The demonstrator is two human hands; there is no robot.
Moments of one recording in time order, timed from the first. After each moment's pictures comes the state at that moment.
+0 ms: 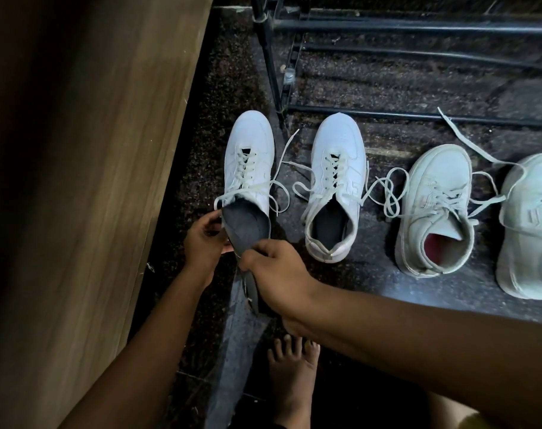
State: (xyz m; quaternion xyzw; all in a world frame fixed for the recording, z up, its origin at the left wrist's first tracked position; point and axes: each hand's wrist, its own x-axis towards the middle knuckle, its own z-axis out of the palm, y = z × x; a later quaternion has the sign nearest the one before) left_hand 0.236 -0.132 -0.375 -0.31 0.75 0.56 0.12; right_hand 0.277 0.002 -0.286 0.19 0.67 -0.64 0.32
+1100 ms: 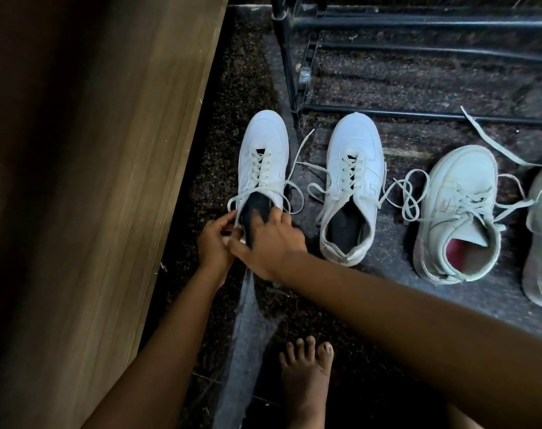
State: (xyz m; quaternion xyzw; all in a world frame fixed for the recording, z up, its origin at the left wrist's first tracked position) left_hand 0.236 -0.155 -0.402 -0.26 0.83 0.47 0.12; right_hand 0.231 -0.022 -0.337 -0.06 0.91 -0.25 0.34
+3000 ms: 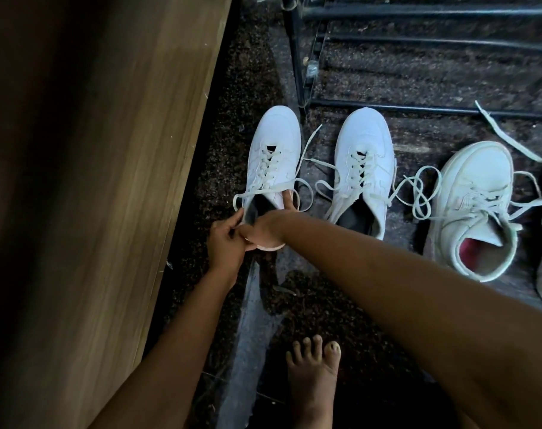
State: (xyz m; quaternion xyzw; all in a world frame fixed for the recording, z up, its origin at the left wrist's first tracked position) left_hand 0.232 -0.146 -0.377 -0.29 0.81 0.49 0.14; right_hand 0.178 -0.045 -0.400 -0.23 0.82 -0.06 0.52
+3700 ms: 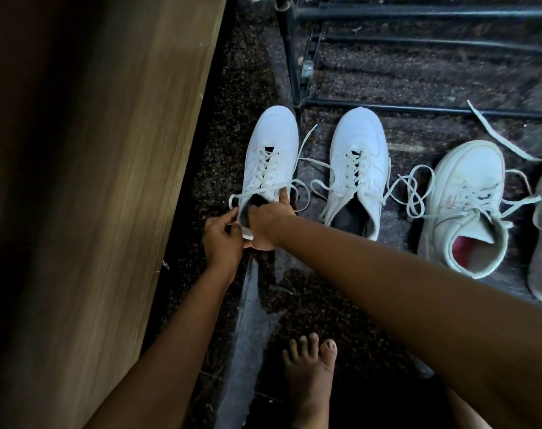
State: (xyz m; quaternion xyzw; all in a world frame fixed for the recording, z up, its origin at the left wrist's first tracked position) left_hand 0.233 -0.140 -0.403 -0.30 0.84 0.44 0.08; right_hand 0.185 -0.029 -0.352 -0.26 0.87 -0.07 0.42
